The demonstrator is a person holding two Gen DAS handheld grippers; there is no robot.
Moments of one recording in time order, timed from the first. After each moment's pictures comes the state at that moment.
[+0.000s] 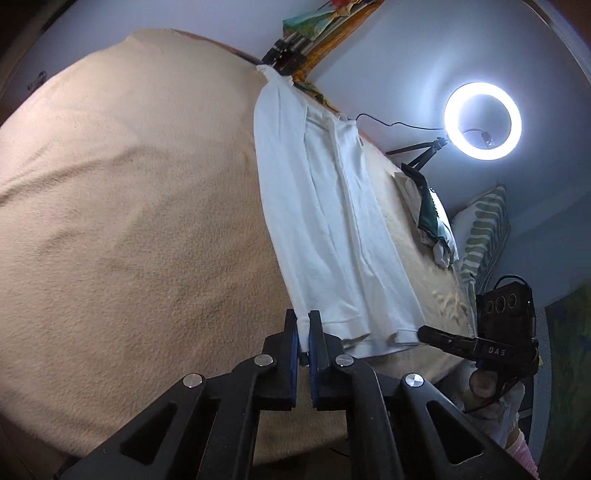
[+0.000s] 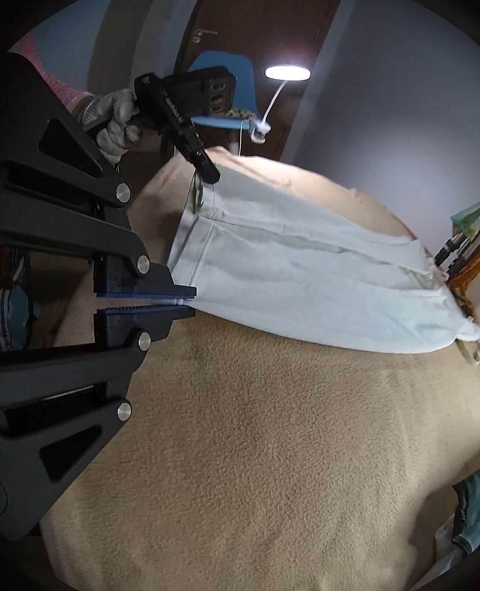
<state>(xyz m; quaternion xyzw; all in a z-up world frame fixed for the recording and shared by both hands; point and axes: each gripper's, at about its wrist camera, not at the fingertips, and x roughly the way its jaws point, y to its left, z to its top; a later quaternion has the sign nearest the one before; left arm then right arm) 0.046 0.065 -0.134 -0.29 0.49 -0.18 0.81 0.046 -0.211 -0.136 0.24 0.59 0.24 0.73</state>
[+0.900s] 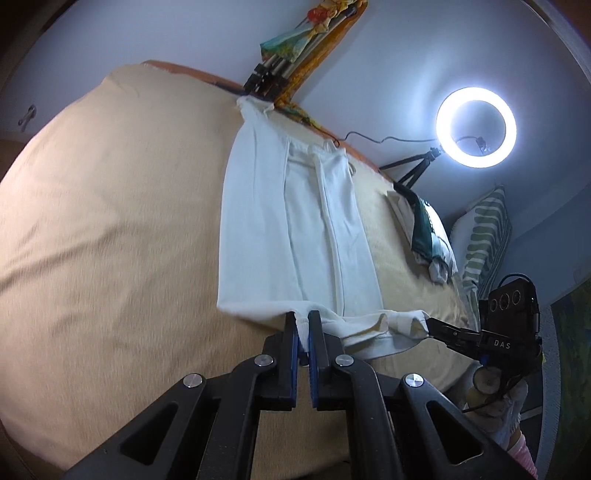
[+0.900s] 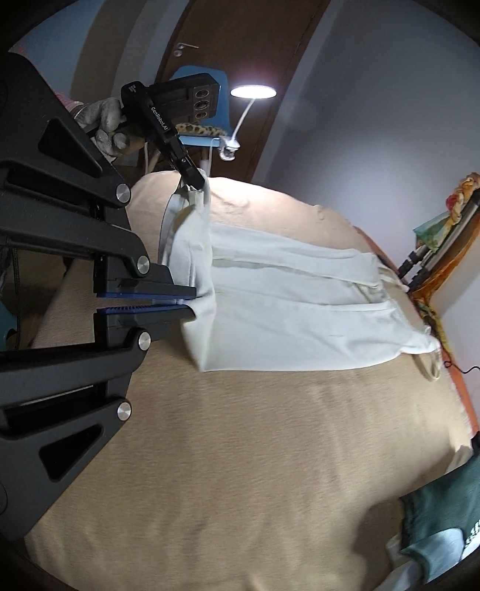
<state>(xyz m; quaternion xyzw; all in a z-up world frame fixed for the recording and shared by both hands) 0.086 0.070 -0.094 -0.27 0.47 -0.17 0.82 0.094 -0.224 -0.105 0.27 0.55 0.24 0.75</state>
